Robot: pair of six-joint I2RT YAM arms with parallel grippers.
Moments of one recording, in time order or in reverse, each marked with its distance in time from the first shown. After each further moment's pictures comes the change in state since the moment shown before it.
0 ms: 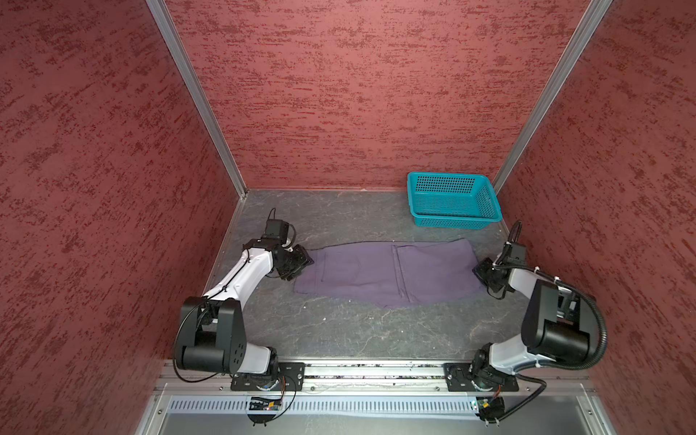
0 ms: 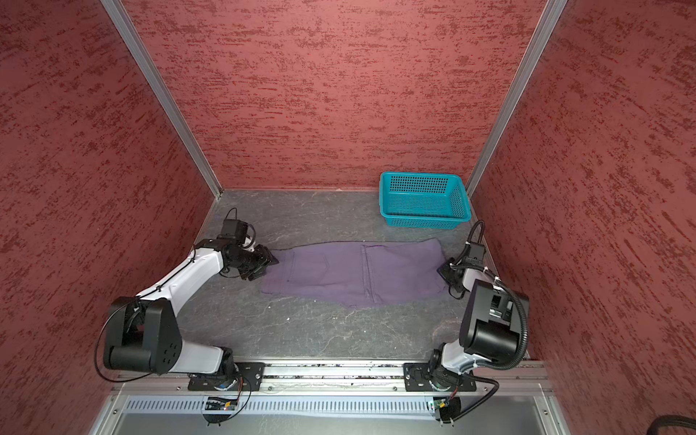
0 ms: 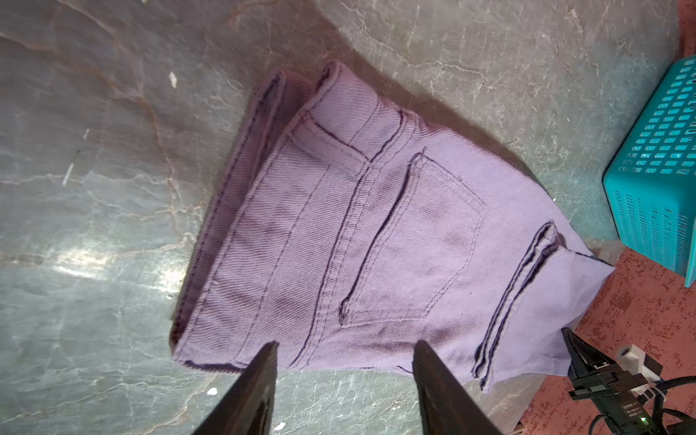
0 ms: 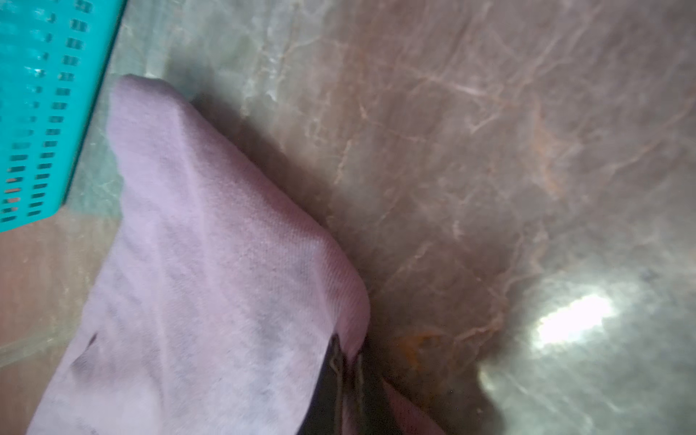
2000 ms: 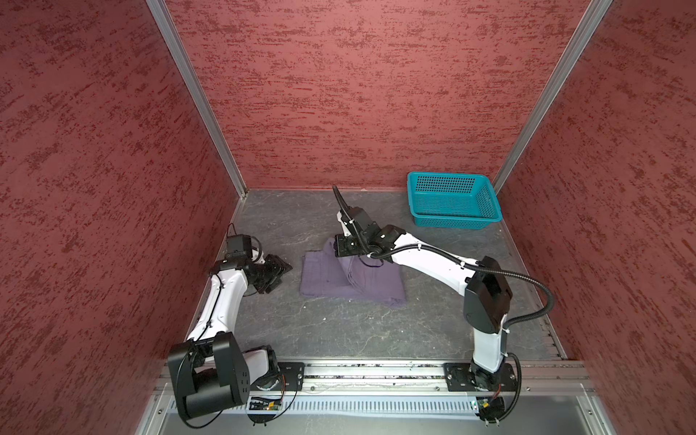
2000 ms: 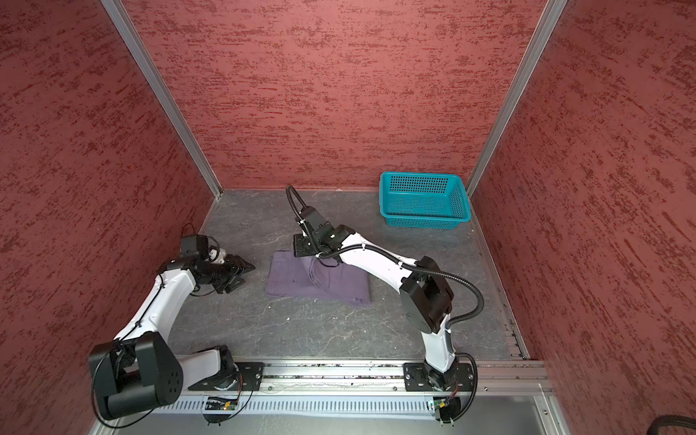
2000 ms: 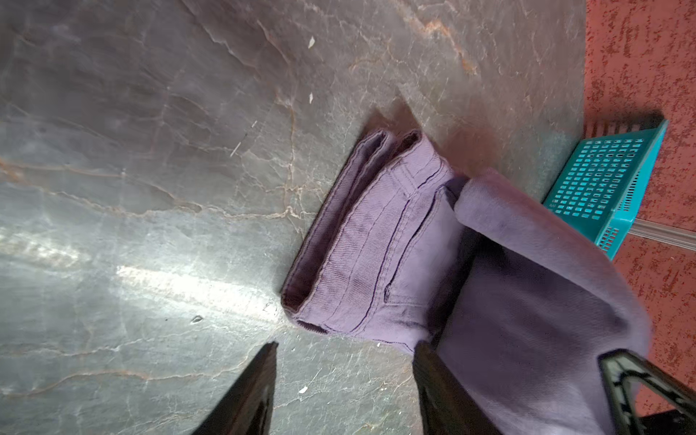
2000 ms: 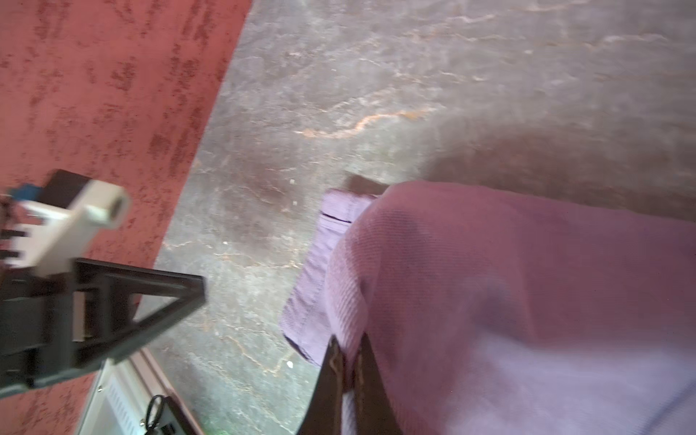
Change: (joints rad) left arm 0.312 -0.220 -0.153 -0.071 0.161 0.095; right arm 1.239 0.439 0.982 -0.232 0.177 0.082
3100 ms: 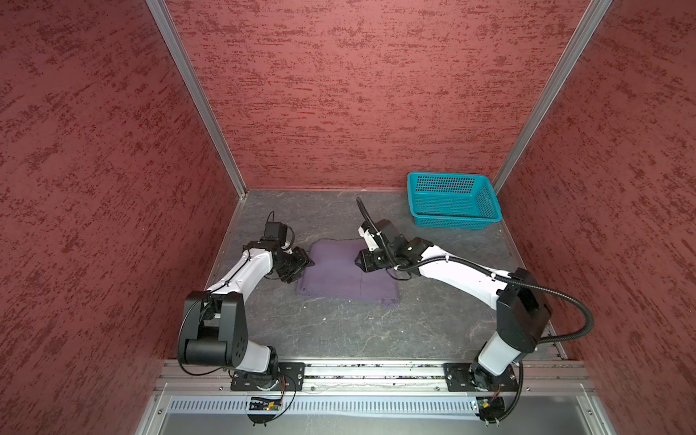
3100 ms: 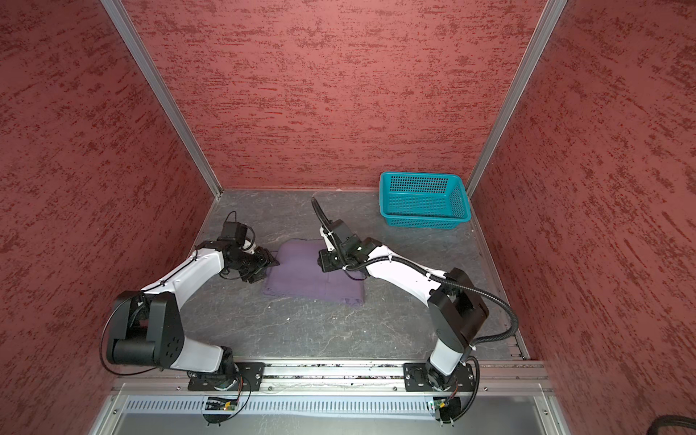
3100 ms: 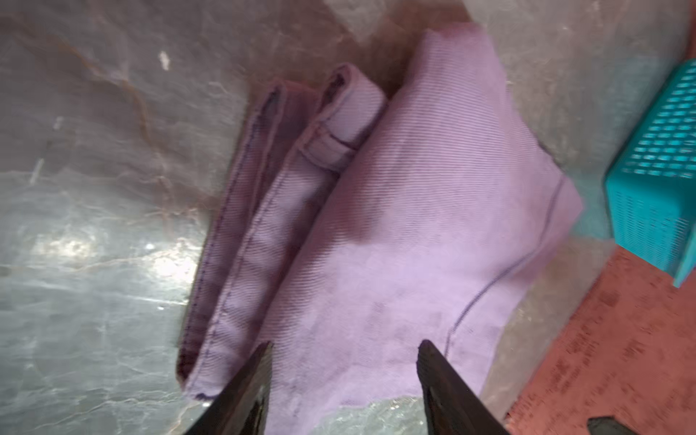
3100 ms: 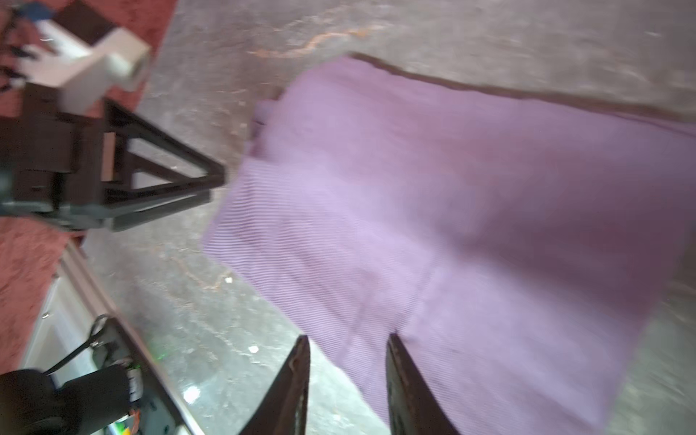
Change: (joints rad) left arm -0.295 0.254 0.122 0.102 -0.134 -0.095; right arm -0.088 -0.266 -0.427 0.040 -0.059 -0.159
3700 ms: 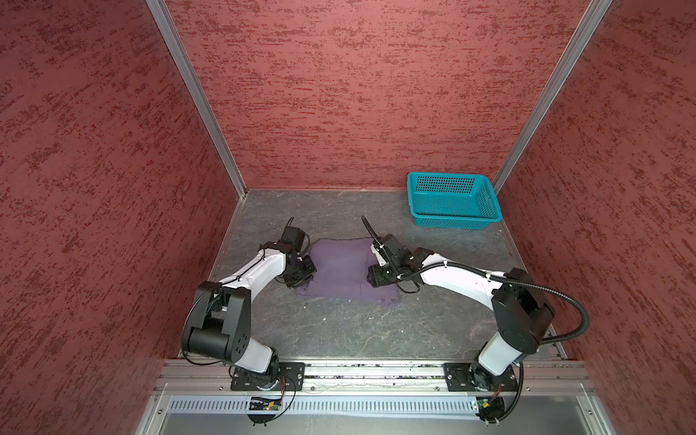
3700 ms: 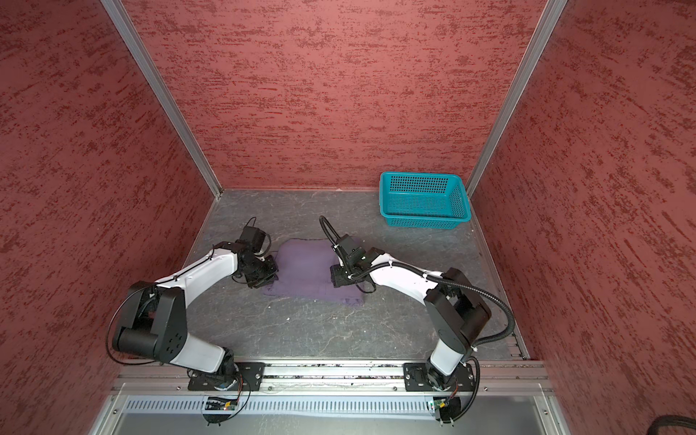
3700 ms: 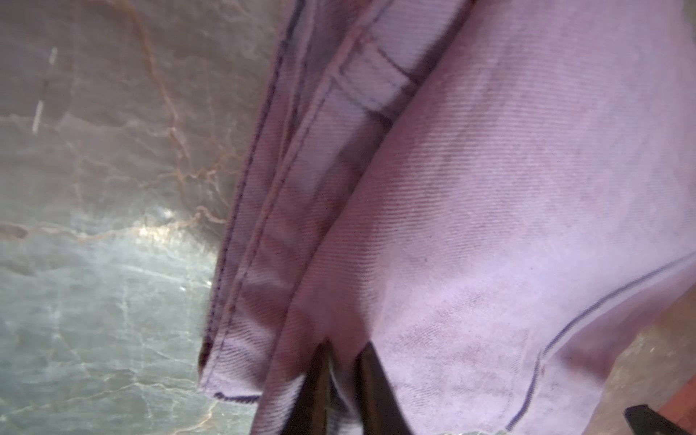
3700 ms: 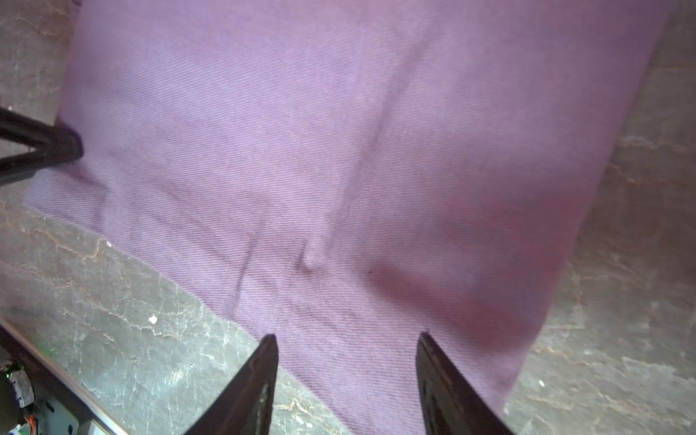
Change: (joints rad) left arm -0.144 0.046 -0.013 -0.045 -0.182 -0.026; right arm -0.021 -0.006 -0.148 -0.055 0.072 0.024
